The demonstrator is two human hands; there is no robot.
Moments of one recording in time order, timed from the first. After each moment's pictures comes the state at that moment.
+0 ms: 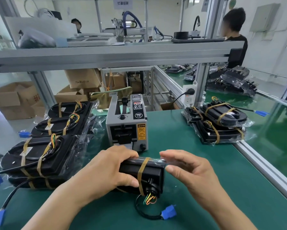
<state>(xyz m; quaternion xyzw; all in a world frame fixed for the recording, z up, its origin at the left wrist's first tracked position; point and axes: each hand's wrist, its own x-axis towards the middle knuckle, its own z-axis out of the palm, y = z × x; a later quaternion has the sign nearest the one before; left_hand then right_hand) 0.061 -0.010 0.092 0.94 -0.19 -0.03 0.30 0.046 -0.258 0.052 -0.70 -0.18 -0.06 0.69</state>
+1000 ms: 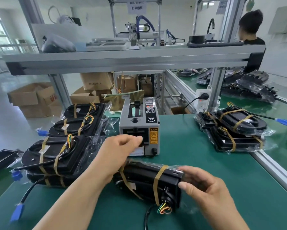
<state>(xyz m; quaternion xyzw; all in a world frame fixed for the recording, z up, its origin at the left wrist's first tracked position) 0.088 -0.015 0.096 0.82 0.02 0.03 0.57 0.040 -0.255 0.030 -0.68 -0.10 -0.03 0.73</state>
